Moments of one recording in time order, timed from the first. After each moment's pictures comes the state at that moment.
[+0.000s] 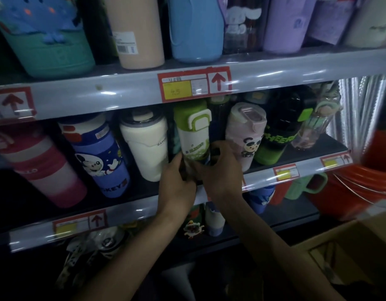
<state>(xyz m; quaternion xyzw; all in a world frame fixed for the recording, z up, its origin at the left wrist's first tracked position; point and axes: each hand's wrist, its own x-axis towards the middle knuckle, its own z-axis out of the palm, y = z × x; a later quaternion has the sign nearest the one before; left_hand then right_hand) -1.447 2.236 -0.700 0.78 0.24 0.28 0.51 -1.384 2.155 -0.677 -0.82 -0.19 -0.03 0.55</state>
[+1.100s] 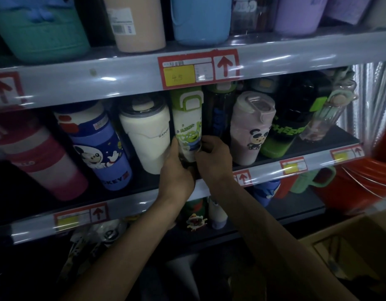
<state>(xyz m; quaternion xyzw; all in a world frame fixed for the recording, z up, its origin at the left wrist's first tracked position) -1.436 2.253 -0.707 0.79 0.26 0.27 0.48 -1.374 2.184 -0.679 -0.79 -0.14 0.10 0.59</state>
